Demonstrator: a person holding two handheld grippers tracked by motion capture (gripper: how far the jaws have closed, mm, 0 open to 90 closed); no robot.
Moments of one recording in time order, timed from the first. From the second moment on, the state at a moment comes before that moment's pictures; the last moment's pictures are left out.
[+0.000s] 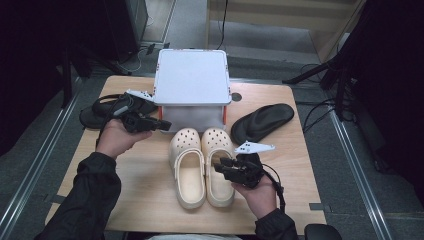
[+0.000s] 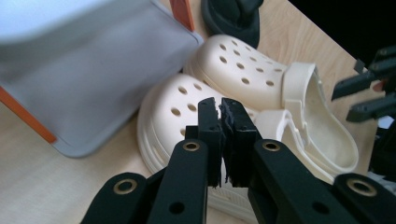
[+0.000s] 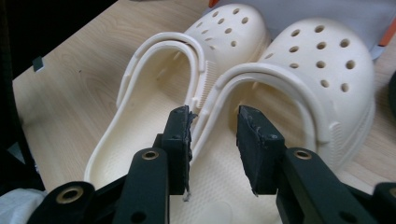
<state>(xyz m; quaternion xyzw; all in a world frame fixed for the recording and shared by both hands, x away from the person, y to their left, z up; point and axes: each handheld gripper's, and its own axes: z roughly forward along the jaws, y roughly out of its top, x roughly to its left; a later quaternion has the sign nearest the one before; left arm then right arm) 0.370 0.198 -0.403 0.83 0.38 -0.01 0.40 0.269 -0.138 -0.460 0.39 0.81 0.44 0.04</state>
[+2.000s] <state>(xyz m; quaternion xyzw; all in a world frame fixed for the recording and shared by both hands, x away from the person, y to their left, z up) 0.435 0.191 -0.381 0.82 0.39 0.05 0.42 0.288 -0.078 -0.495 0.51 0.76 0.40 0.06</state>
